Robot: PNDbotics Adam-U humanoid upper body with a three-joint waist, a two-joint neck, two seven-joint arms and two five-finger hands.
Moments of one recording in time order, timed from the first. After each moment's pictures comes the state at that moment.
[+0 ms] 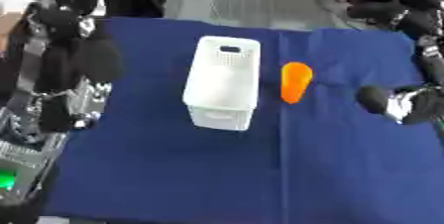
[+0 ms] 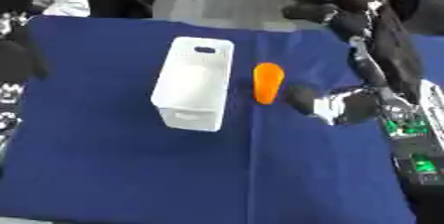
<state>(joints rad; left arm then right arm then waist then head) -0.39 0.41 -0.20 -1.99 -0.10 -0.54 0.11 -0.37 -0.48 0.13 -1.98 0.79 -0.50 -0.06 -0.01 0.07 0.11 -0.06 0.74</state>
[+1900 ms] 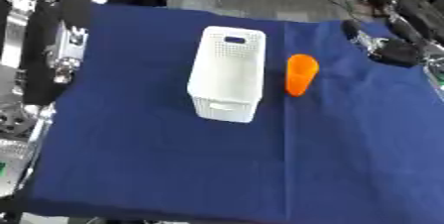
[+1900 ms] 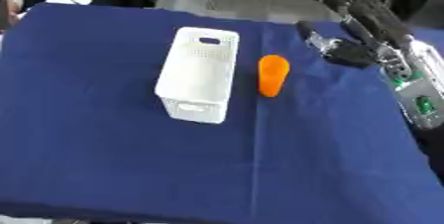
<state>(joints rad) -0.38 0.42 -0.14 -1.99 -0.29 -0.33 0.14 -0.60 -0.65 0.18 -1.43 0.69 -0.40 0.04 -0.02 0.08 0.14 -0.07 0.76</state>
